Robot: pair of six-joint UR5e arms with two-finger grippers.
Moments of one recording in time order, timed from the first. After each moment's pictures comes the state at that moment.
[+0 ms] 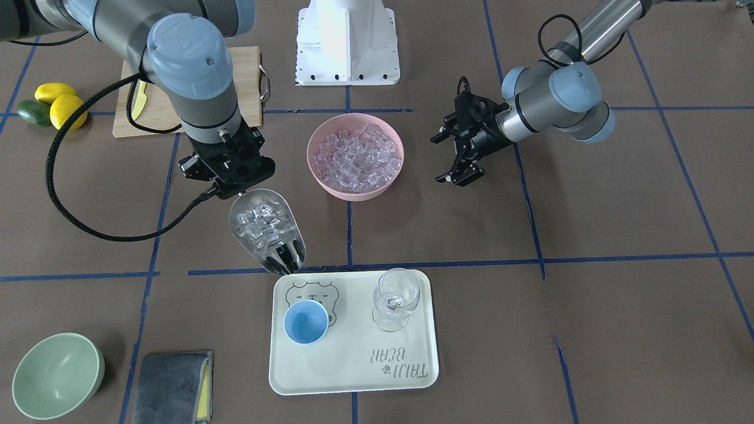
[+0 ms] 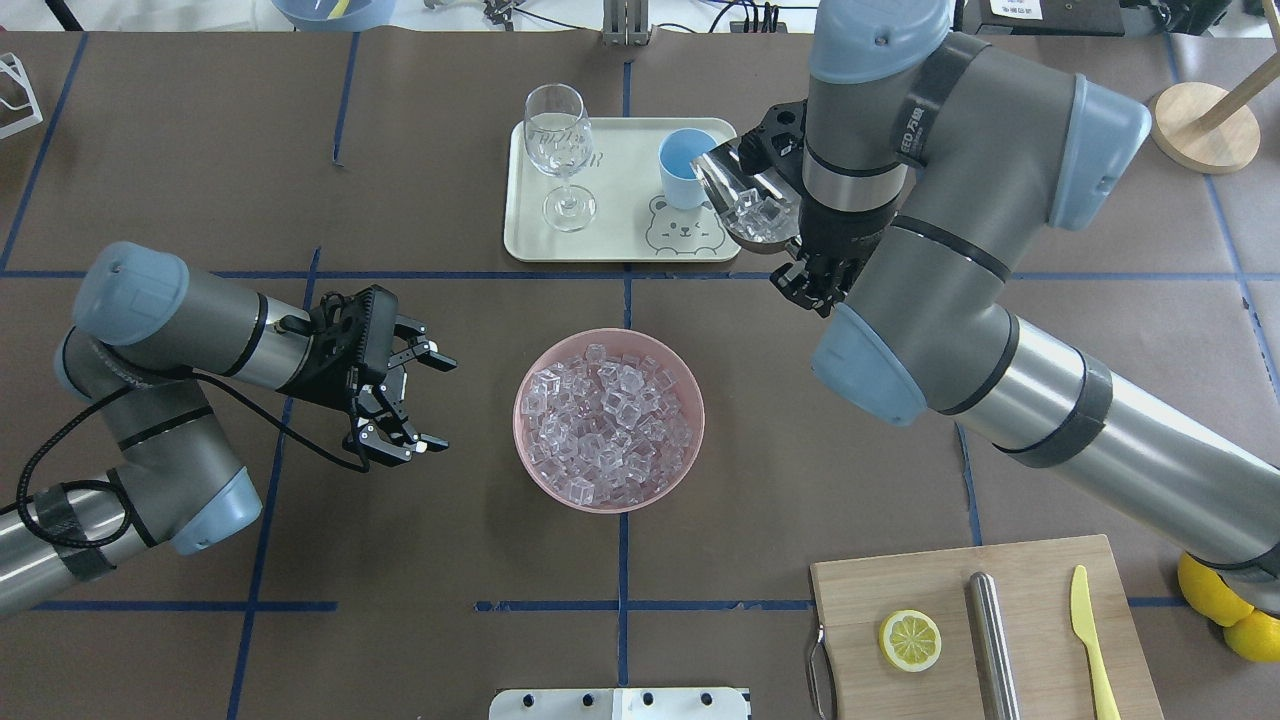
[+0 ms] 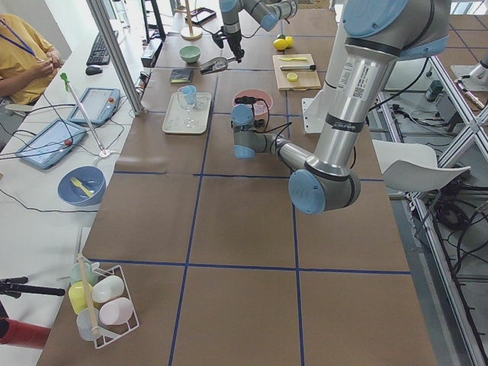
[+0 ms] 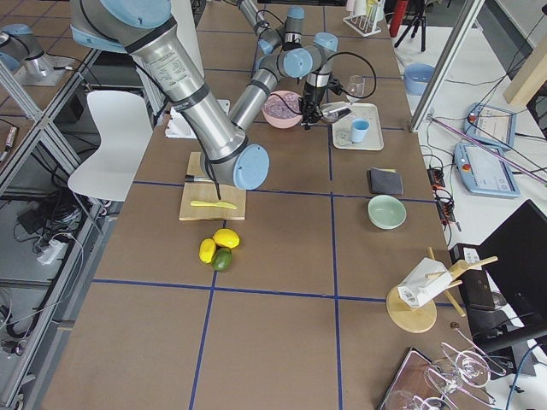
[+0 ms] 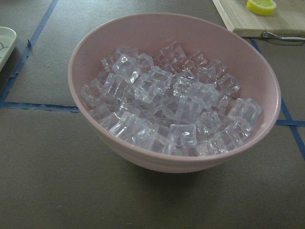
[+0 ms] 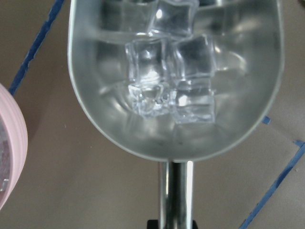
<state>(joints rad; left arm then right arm) -0.66 -1.88 -1.54 -2.71 -2.25 0.03 0.77 -0.84 1.73 -2.07 2.08 0.32</state>
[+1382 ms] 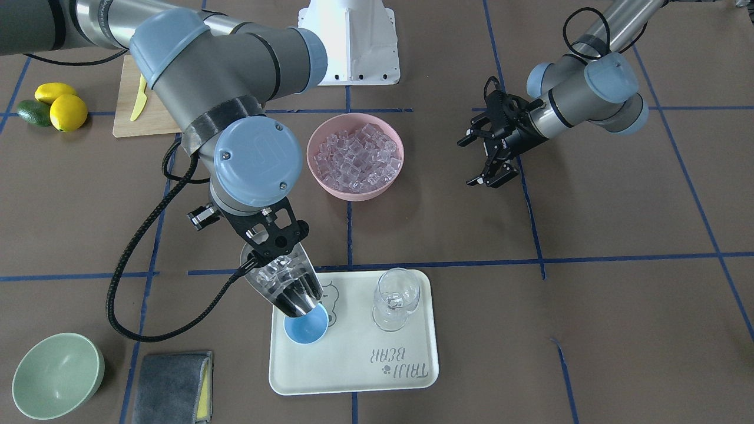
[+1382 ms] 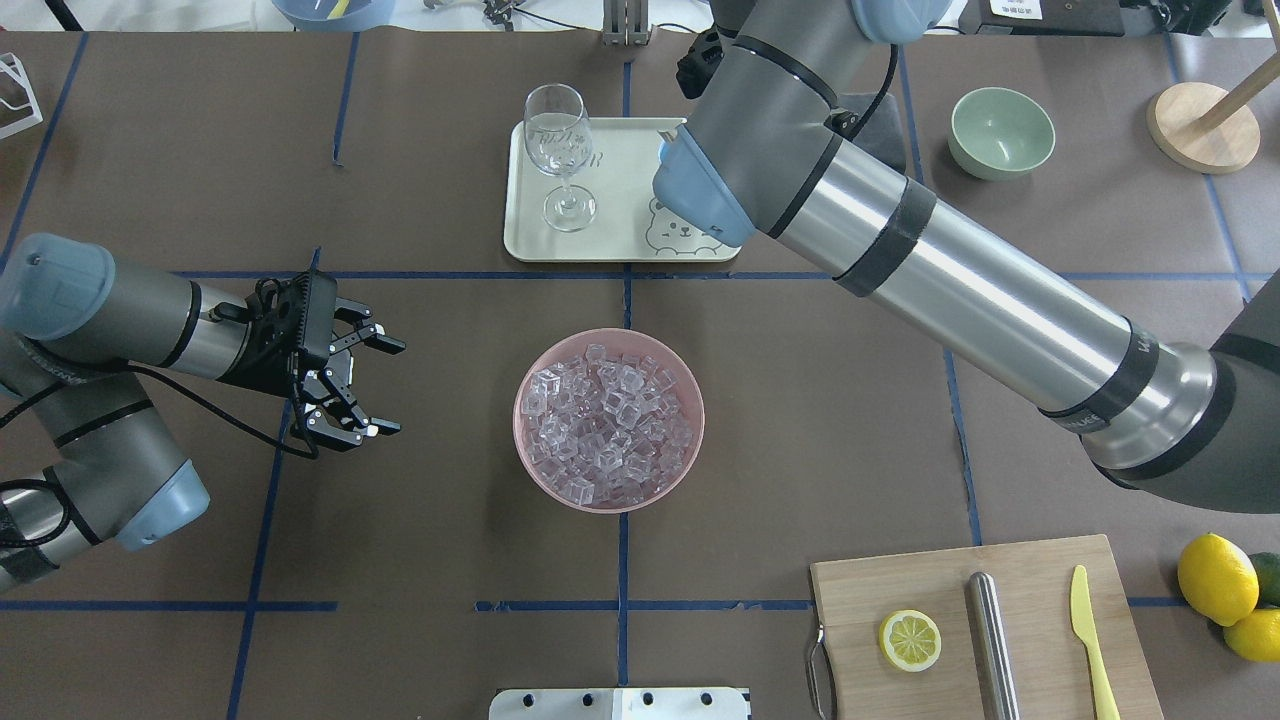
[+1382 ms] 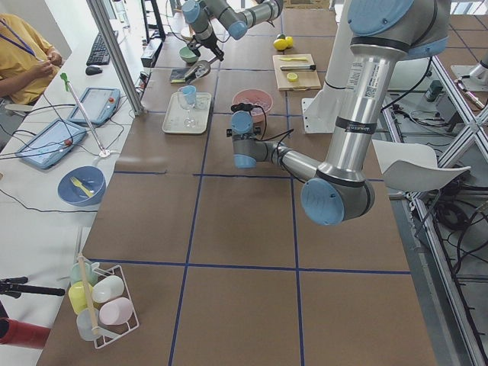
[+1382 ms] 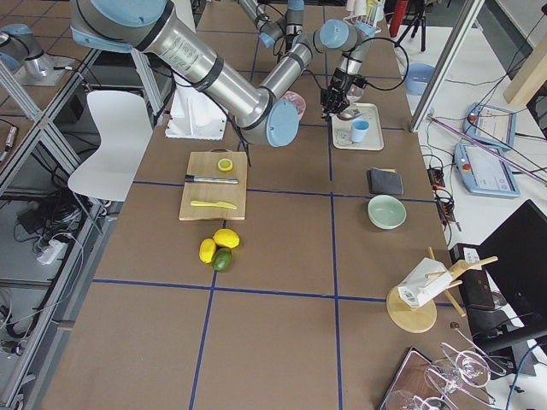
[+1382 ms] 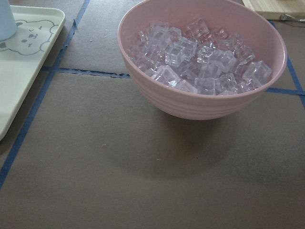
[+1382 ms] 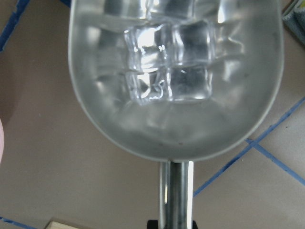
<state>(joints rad) -0.70 -1.82 -1.58 -2.71 -2.24 0.04 0.84 -0.50 1.31 -2.39 2.03 -0.03</state>
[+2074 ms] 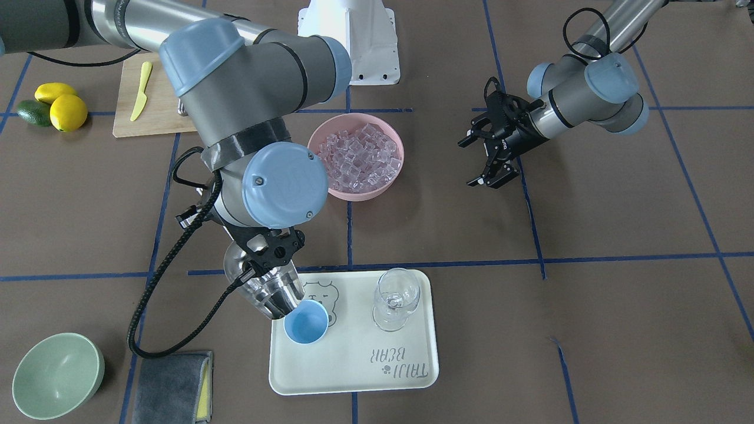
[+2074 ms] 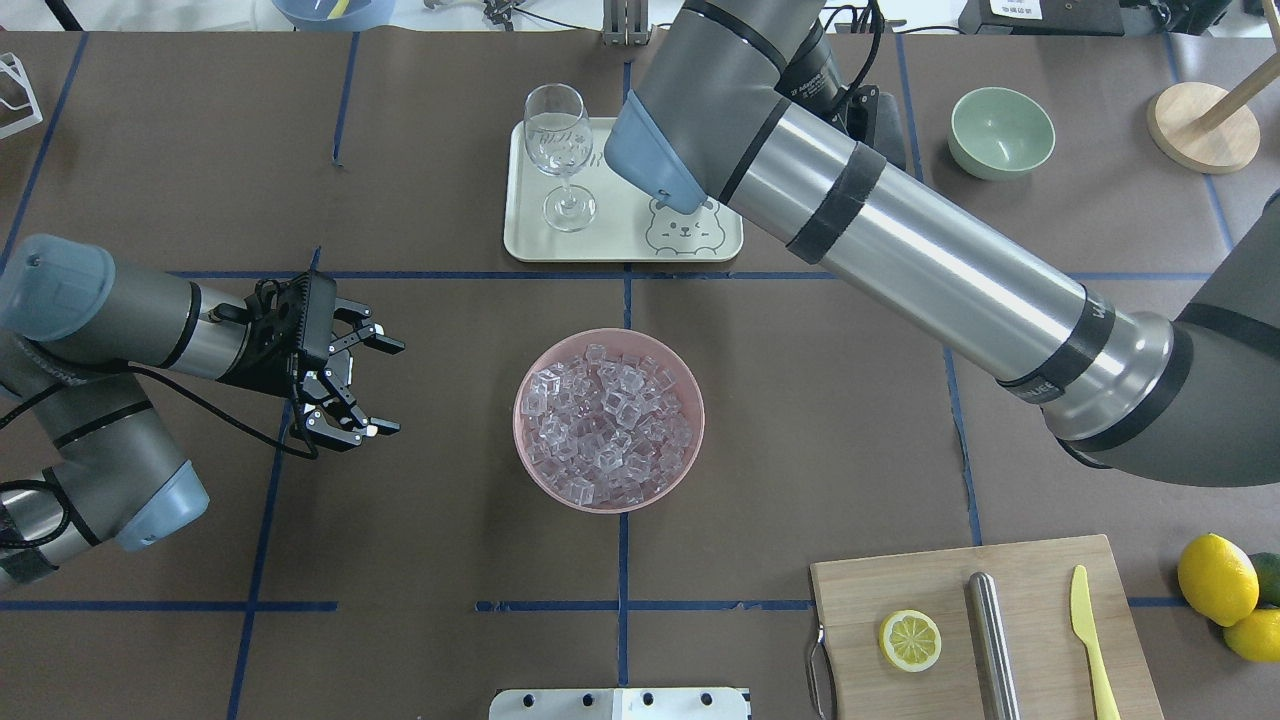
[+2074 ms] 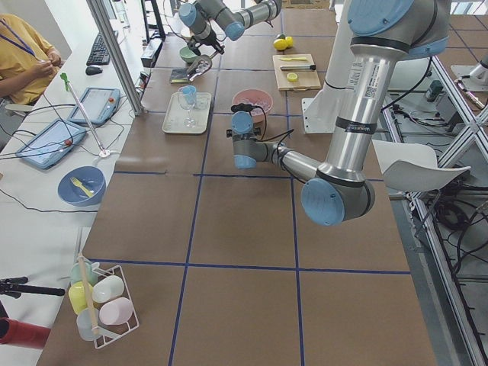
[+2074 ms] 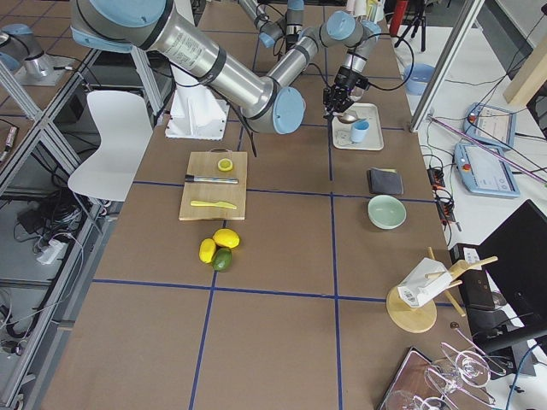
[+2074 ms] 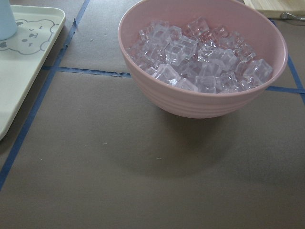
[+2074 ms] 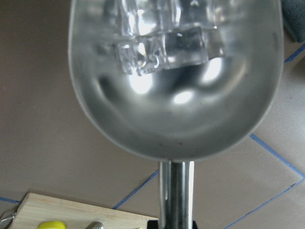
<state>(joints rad) -0.70 -1.82 -1.58 -2.72 -2.24 0.04 0.84 -0.40 1.17 -2.49 1.94 -0.10</state>
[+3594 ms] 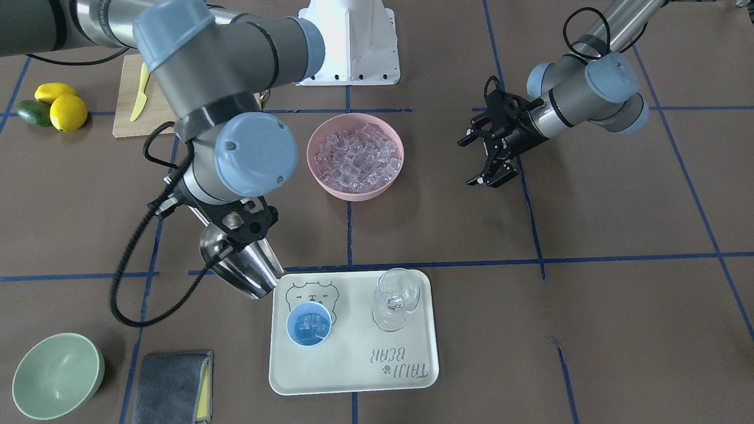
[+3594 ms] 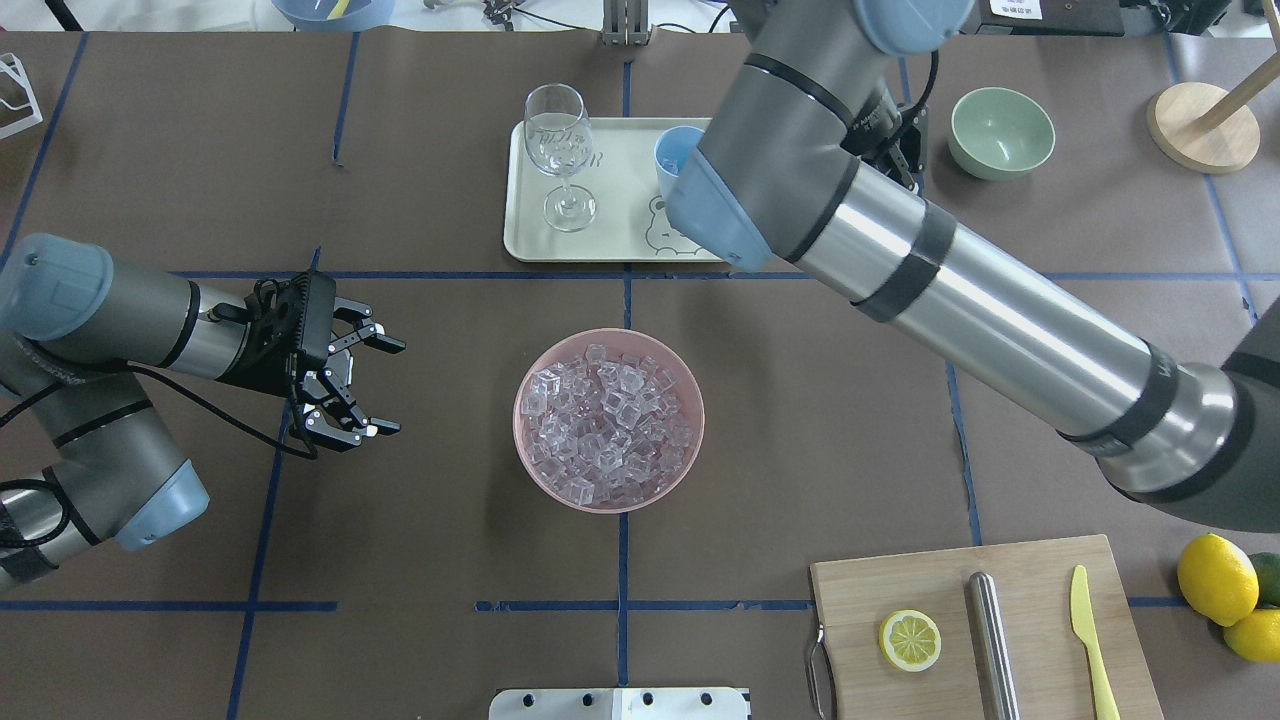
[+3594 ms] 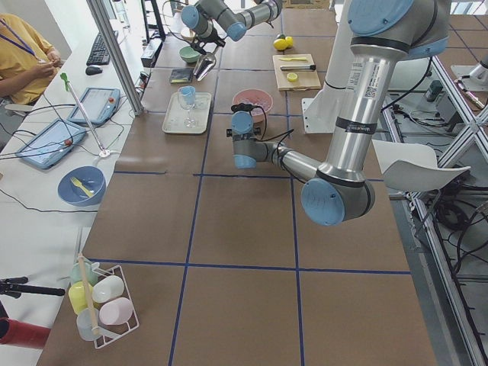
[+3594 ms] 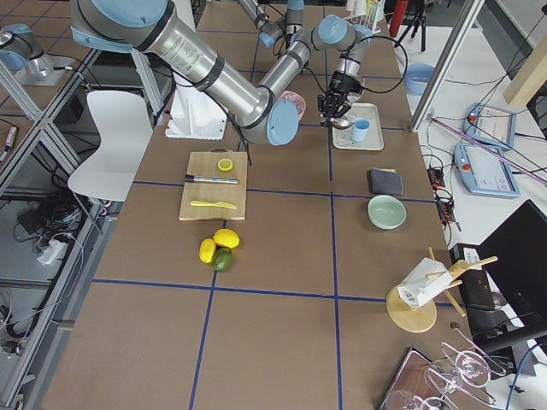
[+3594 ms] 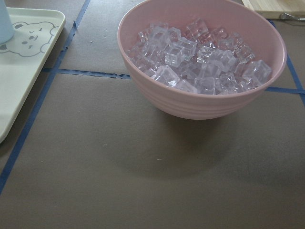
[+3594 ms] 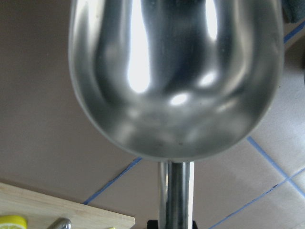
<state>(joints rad) -0.70 -1.82 -1.58 -2.72 -2.25 0.04 0.82 -0.64 1.51 -2.50 1.90 -0.04</state>
